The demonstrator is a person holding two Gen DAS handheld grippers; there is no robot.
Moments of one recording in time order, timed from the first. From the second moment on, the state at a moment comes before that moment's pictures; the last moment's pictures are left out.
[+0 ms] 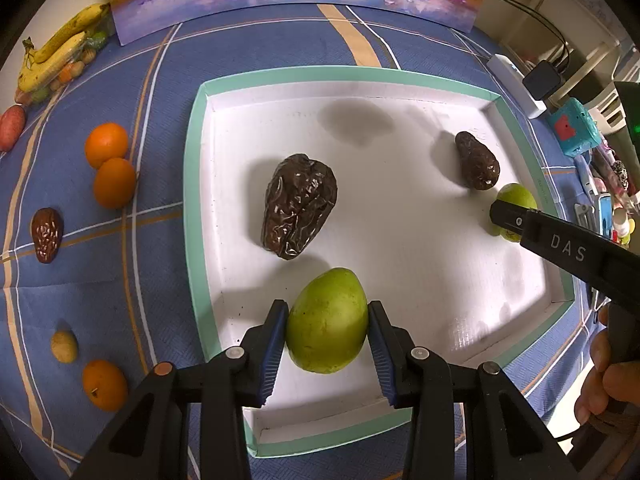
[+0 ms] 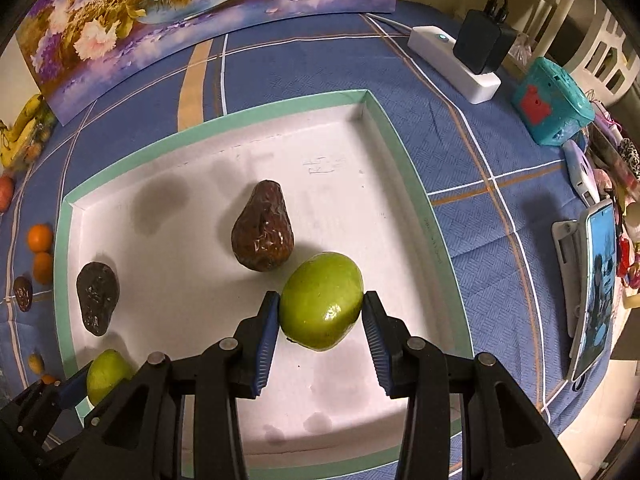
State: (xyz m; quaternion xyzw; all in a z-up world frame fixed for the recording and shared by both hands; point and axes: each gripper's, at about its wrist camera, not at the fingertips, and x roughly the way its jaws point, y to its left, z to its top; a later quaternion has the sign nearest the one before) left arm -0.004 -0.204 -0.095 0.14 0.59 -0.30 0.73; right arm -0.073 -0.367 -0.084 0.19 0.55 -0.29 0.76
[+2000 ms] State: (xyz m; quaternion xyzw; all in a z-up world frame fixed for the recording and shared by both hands) left arm 0.035 -0.159 -0.056 0.09 0.55 -0.20 0.80; right arm -0.070 -0.366 -0.048 0.16 0.52 -0.31 0.78
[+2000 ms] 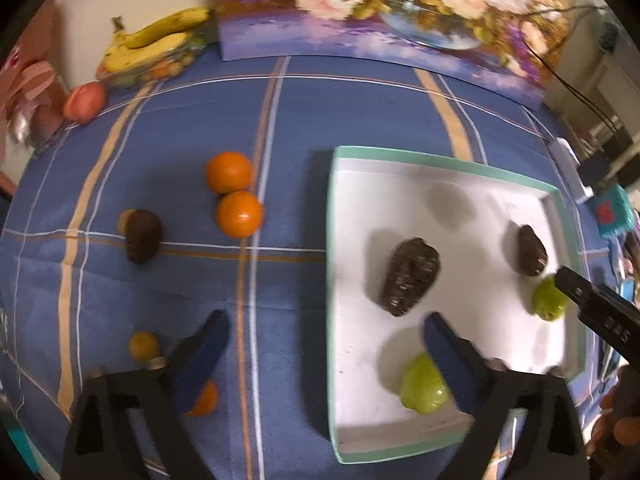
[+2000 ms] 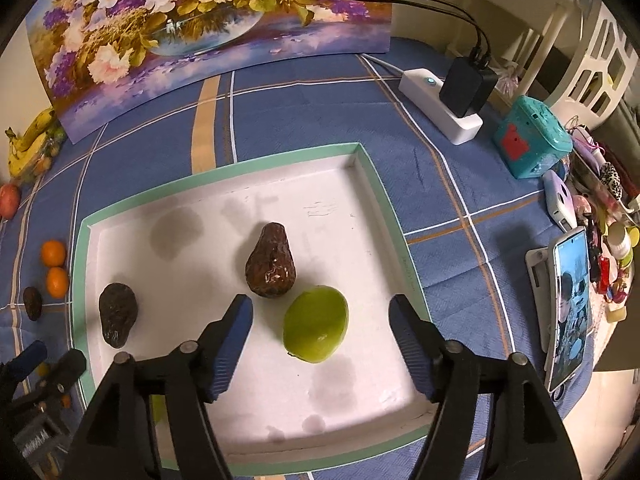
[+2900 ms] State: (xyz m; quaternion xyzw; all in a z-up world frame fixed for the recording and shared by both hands) left arm 0.062 -0.114 -0.039 0.04 0.52 -0.16 0.84; right arm -0.062 -0.349 -0.032 0.16 0.46 -0.28 0.83
